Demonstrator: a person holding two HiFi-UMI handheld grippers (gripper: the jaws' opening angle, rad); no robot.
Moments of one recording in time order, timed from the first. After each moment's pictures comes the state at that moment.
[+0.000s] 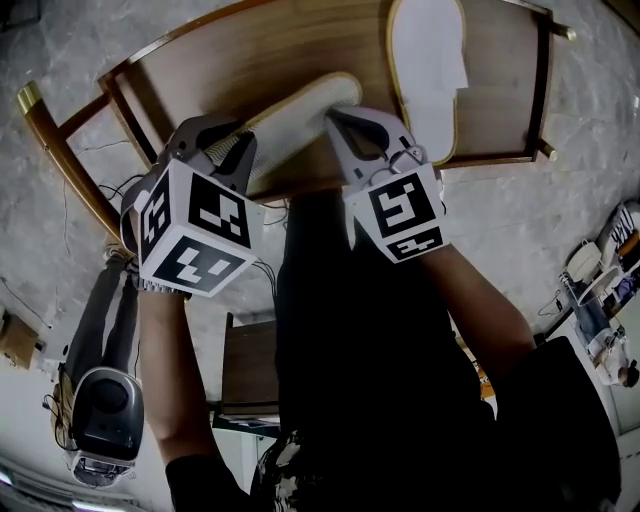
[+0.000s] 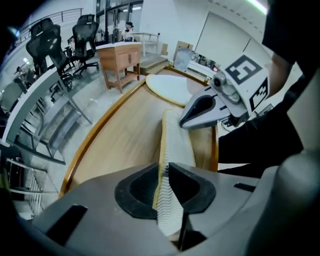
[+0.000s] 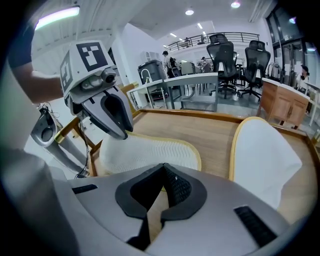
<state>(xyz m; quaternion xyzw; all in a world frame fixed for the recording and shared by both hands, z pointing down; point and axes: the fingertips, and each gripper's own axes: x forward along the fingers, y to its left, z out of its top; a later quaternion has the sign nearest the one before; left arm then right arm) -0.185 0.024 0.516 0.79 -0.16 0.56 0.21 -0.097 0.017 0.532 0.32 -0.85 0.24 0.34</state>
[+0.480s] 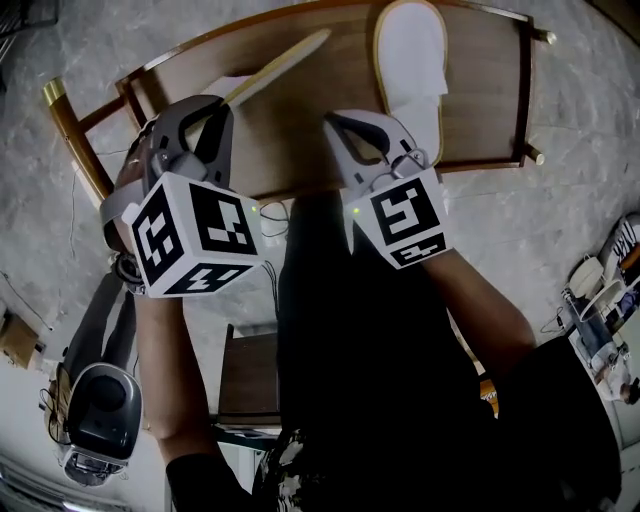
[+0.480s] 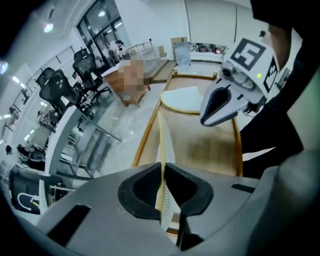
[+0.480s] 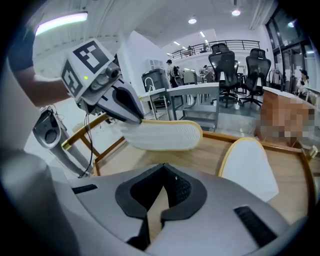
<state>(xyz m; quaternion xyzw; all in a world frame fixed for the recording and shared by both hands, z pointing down) -0.194 -0.029 0.461 0.77 -0.25 0.59 0.05 -0.092 0.003 0.489 0.32 -0.87 0.22 0.31</state>
